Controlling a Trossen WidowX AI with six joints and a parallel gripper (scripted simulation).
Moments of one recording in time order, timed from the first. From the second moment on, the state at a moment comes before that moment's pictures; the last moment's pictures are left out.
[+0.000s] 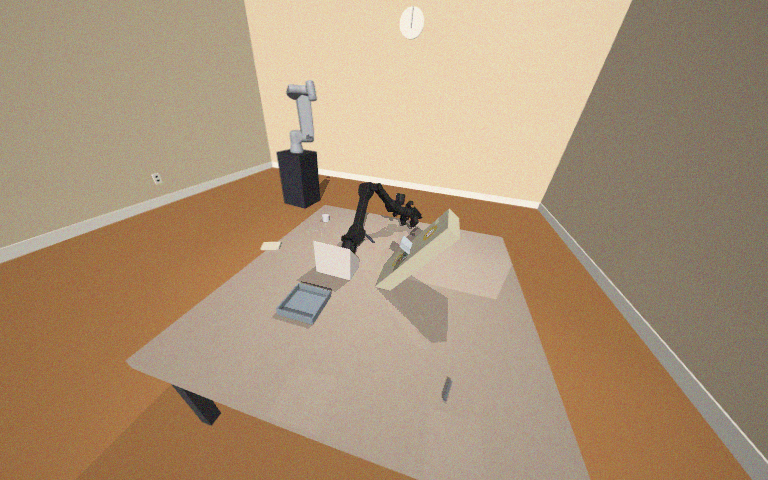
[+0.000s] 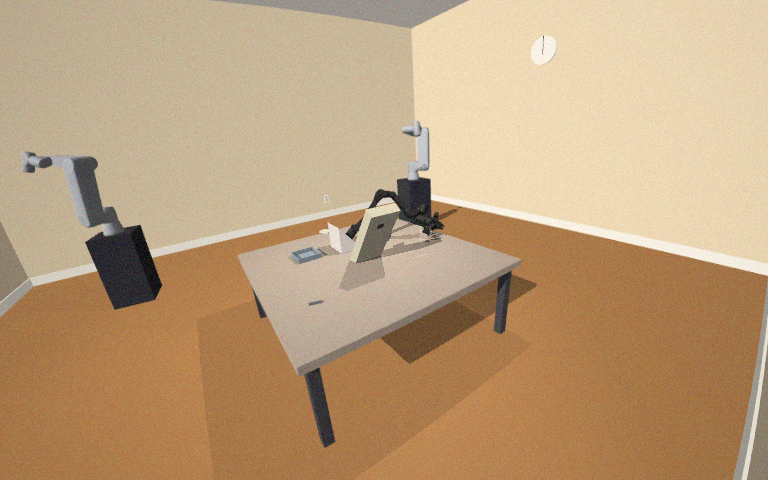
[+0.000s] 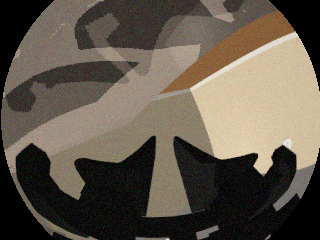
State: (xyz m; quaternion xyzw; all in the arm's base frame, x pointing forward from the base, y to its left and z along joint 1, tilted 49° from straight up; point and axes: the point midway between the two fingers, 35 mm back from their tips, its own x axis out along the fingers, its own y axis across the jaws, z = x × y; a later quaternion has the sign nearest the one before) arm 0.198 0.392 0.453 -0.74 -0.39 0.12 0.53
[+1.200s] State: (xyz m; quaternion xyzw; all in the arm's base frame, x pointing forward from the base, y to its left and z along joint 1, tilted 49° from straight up) arm 0.429 0.172 0.377 -0.63 -0.11 0.19 0.75
